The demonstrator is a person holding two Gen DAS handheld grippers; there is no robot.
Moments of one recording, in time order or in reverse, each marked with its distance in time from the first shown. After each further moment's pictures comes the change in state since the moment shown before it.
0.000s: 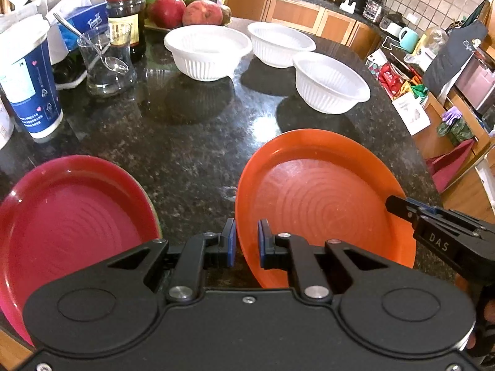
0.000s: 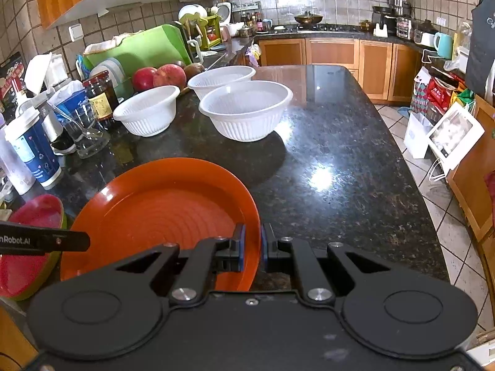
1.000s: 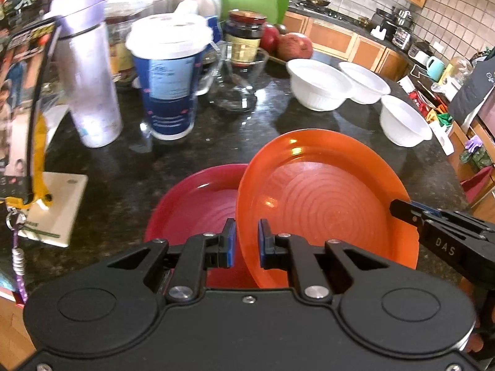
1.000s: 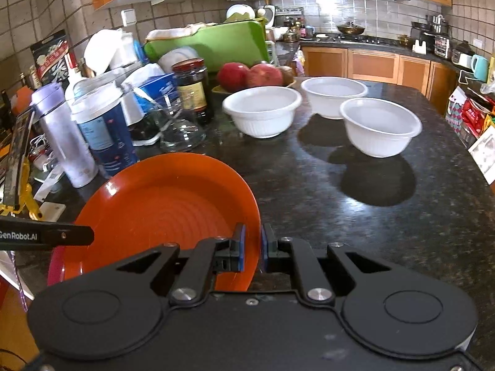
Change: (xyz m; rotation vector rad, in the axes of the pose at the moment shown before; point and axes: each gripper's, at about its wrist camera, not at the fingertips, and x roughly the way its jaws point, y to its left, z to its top) left arm -0.067 0.138 -0.015 -0.067 -0.070 0.068; right arm -0.009 0.156 0.000 -0.096 -0.009 0.099
